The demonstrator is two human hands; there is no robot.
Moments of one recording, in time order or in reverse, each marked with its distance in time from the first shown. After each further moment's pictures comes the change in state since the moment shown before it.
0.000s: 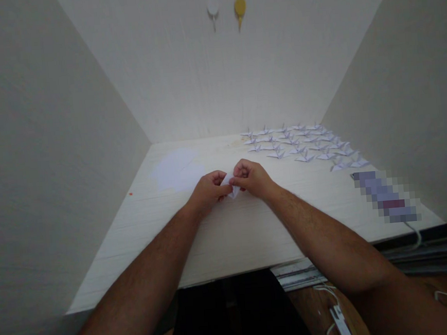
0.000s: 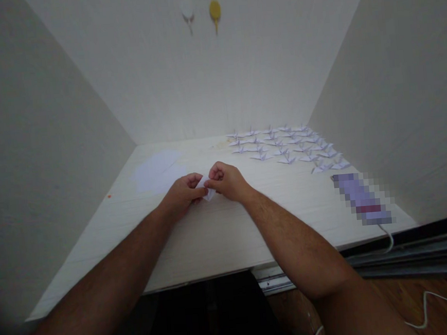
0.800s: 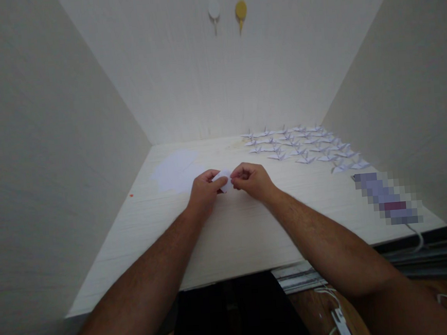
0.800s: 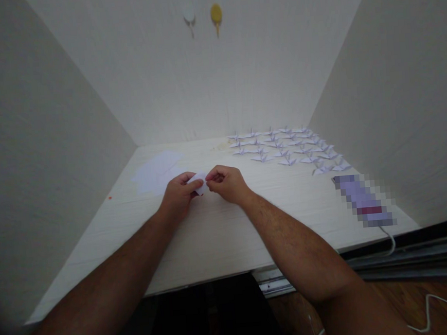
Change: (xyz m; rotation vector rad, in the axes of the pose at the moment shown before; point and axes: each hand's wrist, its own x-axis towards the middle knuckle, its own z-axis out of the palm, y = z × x) left_hand 0.006 -0.005 0.001 -0.185 0.254 0.066; right_hand -0.002 -0.002 0.005 0.014 0.096 -0.054
